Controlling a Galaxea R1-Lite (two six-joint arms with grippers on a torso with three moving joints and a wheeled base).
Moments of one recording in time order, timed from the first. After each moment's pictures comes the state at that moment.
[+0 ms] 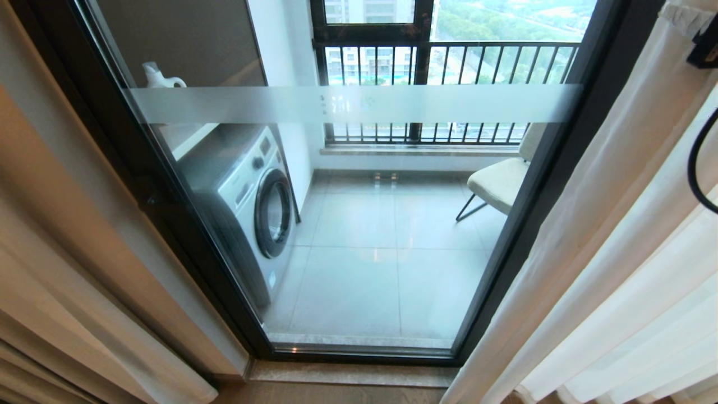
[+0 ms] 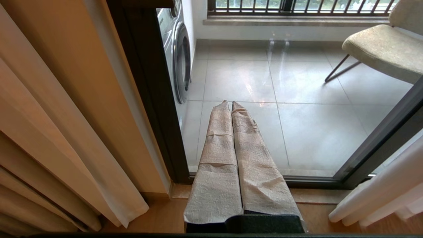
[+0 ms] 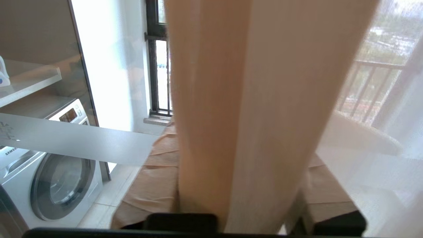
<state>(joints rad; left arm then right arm) 0.00 0.00 0.00 0.00 0.00 -0.01 0.00 1.43 -1.21 -0.59 0.08 -0.06</state>
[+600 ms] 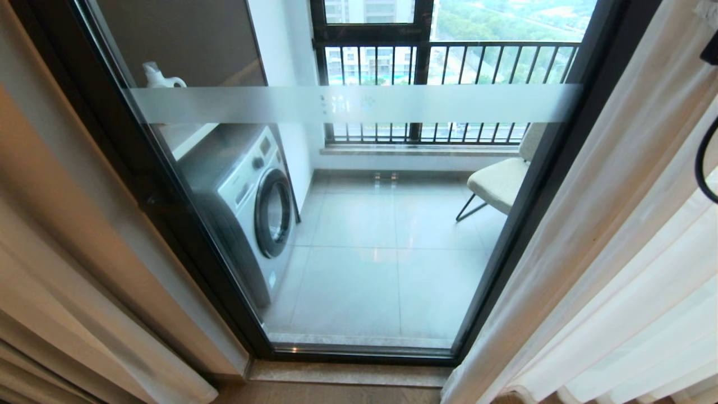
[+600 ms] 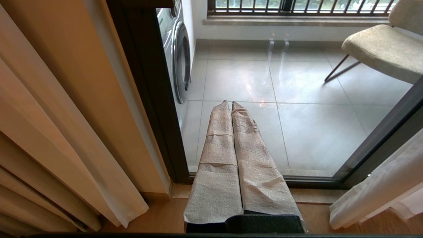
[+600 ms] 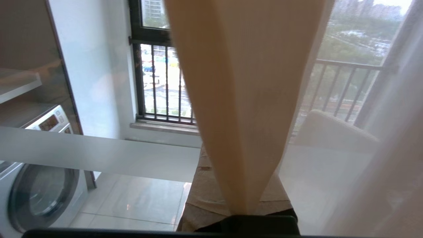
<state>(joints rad) 0.00 0.00 0.00 0.00 0.00 -0.01 -0.06 1.44 -1.22 -0.61 0.08 -0.06</state>
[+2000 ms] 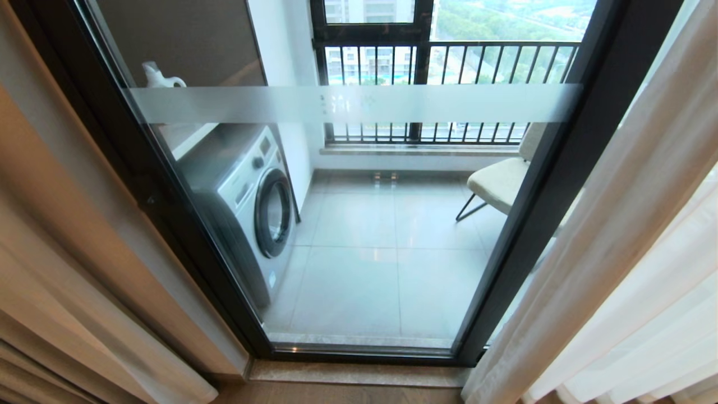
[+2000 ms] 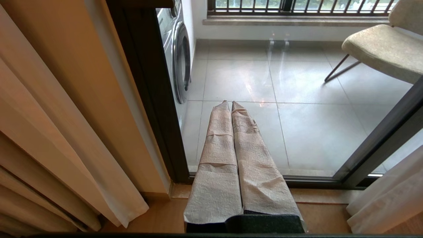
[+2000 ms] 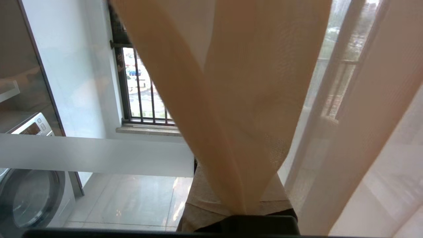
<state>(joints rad) 0.00 0.00 0.00 0.00 0.00 -0.01 -0.13 1.37 -1.15 -0.61 0.08 -0.02</state>
